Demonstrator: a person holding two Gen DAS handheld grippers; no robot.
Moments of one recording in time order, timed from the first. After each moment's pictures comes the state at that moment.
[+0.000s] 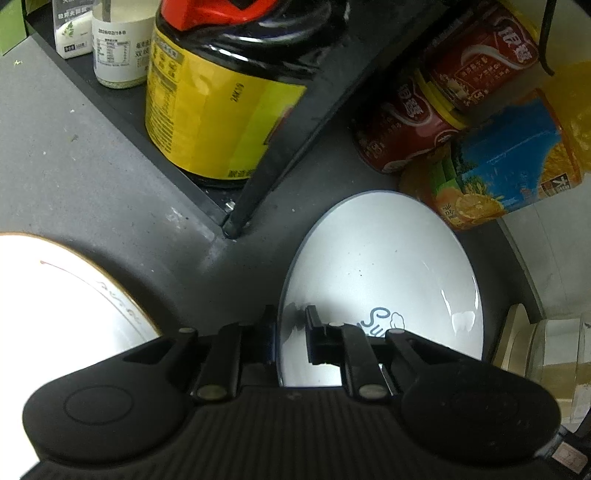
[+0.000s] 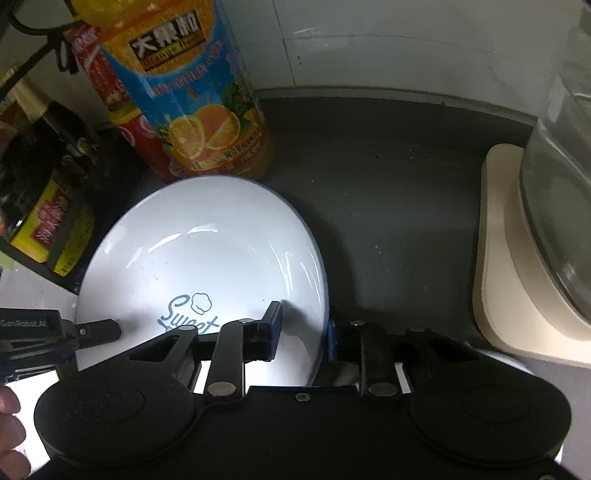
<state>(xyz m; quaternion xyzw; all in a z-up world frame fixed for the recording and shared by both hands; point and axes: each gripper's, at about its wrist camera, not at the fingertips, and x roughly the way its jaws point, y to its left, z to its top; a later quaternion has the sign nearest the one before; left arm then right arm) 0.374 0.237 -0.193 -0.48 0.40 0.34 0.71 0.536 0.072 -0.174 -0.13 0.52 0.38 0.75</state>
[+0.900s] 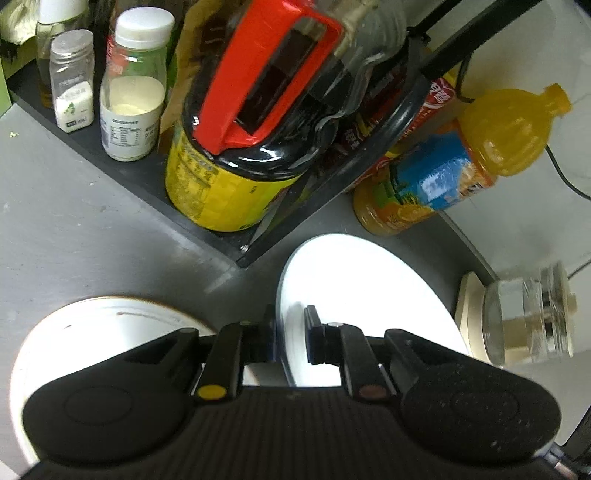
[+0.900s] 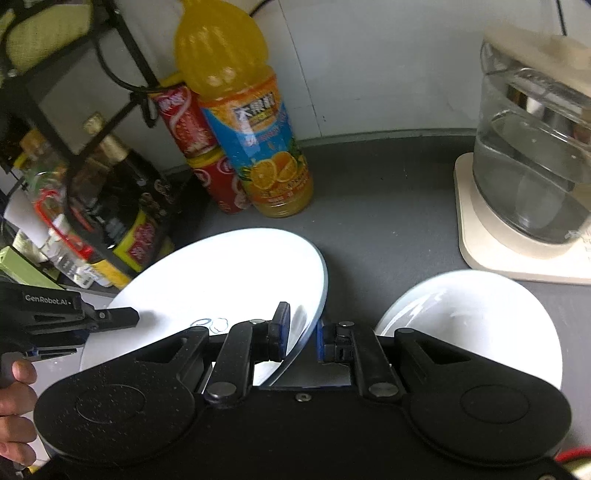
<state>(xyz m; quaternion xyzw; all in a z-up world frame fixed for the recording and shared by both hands) 0.320 0.257 -0.127 -0.44 0.40 0.26 0.76 0.447 0.039 -0.103 -0.04 0.48 0.36 0.80</state>
